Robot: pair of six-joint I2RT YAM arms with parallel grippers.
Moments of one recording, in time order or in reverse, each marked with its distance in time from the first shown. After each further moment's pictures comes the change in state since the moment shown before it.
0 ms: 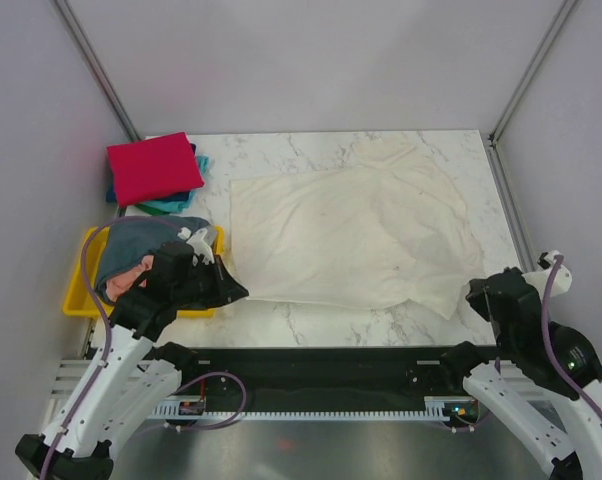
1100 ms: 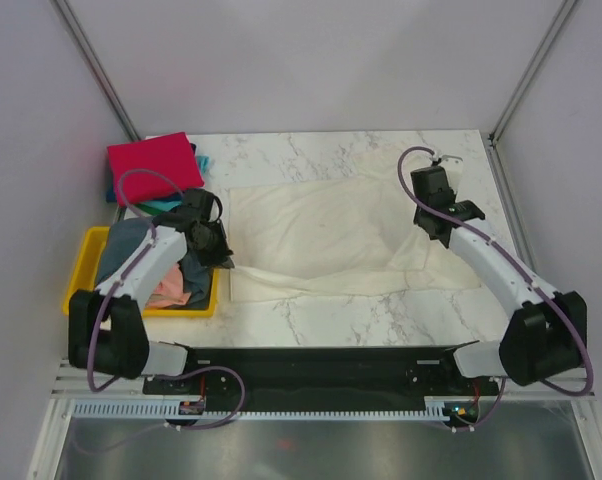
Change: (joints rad) left arm 0.176 0.670 0.251 -0.044 -0.211 0.072; right arm -0.209 0.880 0.143 0.646 -0.087 -0.654
